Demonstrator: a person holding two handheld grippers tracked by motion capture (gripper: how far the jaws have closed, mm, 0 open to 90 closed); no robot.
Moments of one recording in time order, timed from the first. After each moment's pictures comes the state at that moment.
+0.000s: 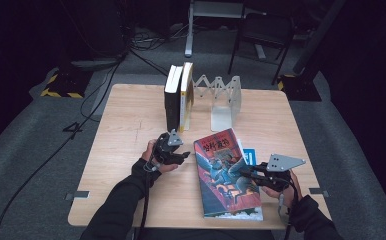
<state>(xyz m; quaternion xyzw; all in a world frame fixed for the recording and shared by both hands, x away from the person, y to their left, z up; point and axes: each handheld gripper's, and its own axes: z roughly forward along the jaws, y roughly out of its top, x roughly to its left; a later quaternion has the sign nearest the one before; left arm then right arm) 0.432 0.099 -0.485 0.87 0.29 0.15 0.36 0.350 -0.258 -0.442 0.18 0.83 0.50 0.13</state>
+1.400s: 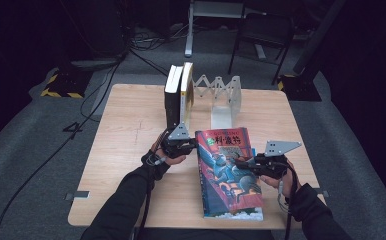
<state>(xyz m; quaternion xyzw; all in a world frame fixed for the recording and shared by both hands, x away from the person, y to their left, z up) 0.434 0.081 -0.442 0.85 0.20 0.14 0.47 0.379 -0.251 -0.424 0.19 0.84 0.51 0.06</state>
